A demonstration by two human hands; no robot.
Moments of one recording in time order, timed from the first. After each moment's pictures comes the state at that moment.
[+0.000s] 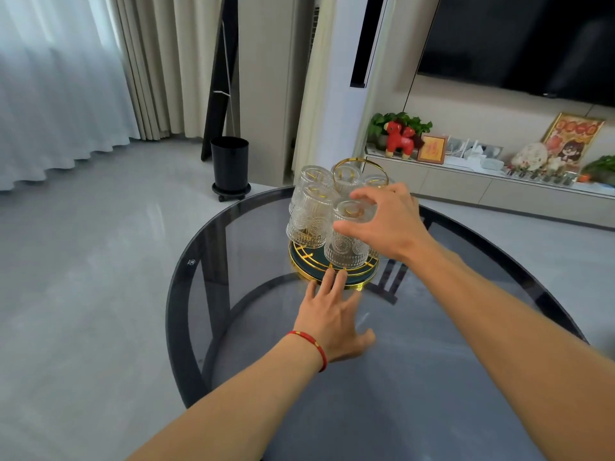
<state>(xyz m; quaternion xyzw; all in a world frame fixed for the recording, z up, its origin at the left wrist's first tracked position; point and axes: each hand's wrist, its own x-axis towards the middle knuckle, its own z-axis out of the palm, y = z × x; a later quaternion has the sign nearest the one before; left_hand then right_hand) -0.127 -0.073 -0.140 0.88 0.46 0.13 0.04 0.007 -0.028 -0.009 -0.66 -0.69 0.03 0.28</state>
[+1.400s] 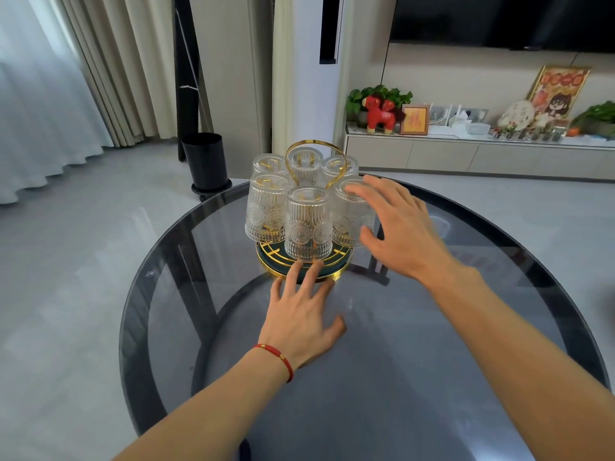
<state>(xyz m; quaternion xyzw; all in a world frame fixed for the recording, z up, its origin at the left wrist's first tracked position) -0.115 -0.058 -0.169 0.86 0.48 0.16 0.01 0.085 -0.051 -0.043 -0.62 -0.74 -0.07 0.24</state>
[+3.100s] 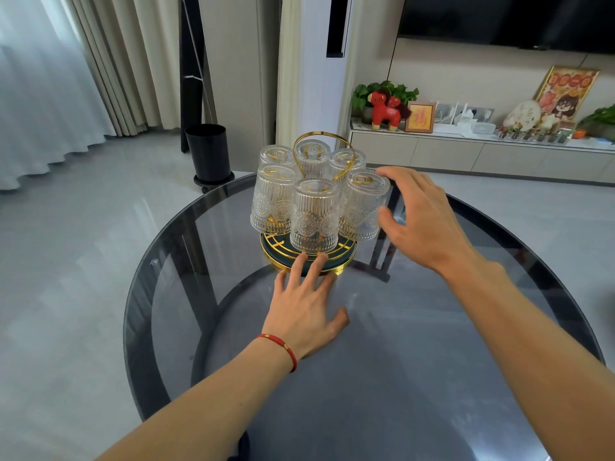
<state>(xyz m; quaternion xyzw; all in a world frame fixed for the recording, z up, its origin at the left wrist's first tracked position) -0.113 -0.057 -0.171 0.86 0.48 0.18 0.01 0.091 -0.060 -0.030 -0.61 -0.72 -0.06 0.31</state>
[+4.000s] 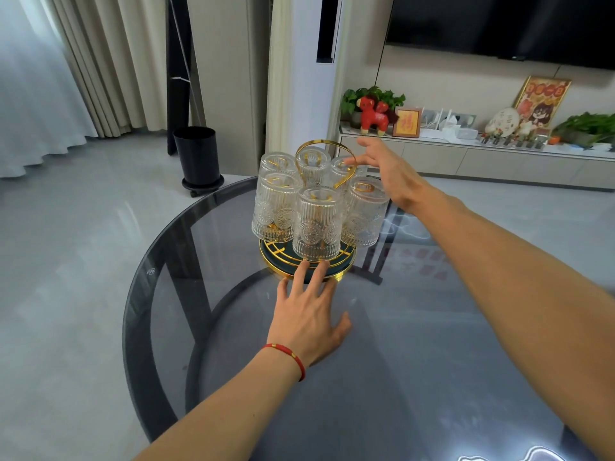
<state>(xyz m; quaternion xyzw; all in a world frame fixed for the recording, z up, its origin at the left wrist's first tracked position) -0.116 -0.057 -0.167 0.86 0.48 0.18 0.00 0.086 0.038 0.004 -0.62 -0.64 0.27 0.37</state>
